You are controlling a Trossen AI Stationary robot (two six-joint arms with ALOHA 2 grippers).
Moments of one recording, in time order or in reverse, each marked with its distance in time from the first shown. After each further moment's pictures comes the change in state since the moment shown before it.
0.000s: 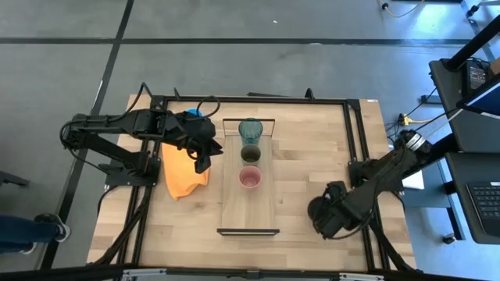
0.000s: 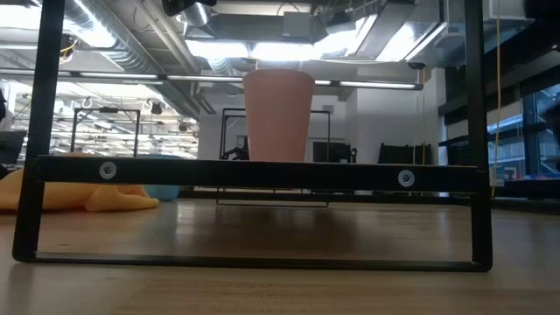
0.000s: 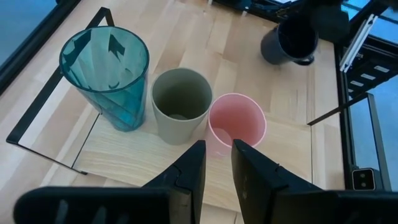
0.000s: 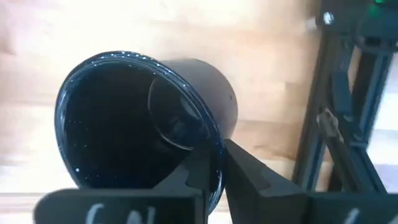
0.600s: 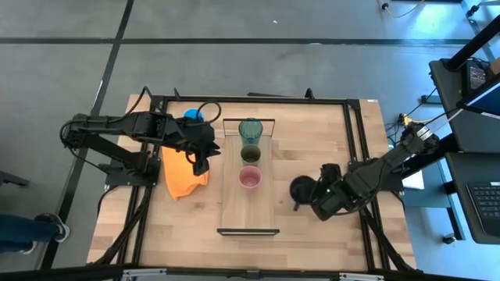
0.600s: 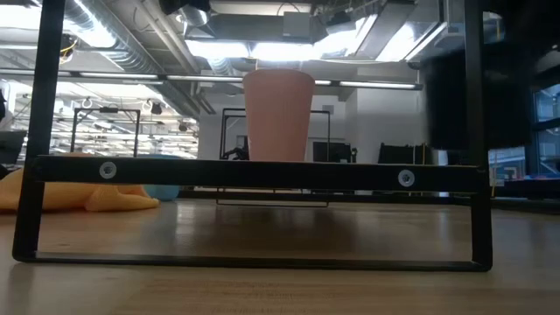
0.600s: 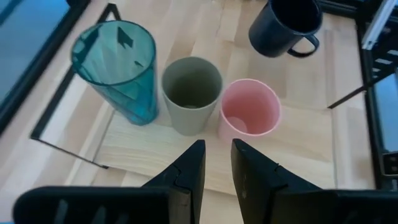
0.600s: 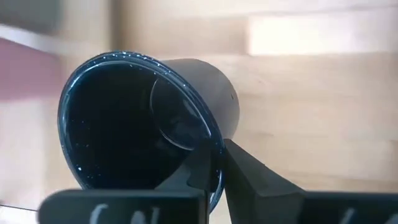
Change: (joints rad) left arm -0.038 0.002 0.000 -0.048 -0.083 0.054; right arm -0.139 -0.136 0.002 0.109 0.314 -0.028
